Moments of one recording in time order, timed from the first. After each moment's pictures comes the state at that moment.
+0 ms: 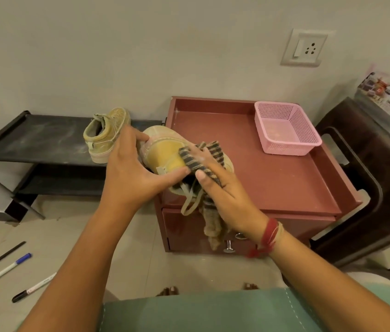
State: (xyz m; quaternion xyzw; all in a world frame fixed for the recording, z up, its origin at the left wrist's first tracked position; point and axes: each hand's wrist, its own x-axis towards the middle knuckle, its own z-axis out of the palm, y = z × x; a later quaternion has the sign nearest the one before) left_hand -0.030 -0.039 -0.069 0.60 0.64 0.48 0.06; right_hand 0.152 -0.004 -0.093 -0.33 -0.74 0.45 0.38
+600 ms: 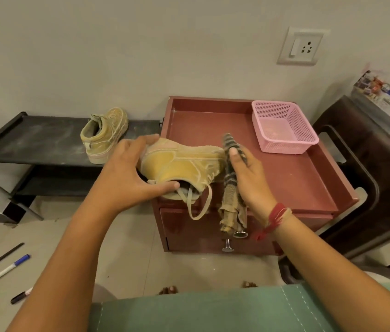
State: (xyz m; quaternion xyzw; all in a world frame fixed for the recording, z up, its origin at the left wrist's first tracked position) left_hand -0.046 -0.038 -0.069 0.66 0.65 0.33 0.14; right_hand 0.181 0.021 -0.094 -0.44 -0.61 0.47 0.47
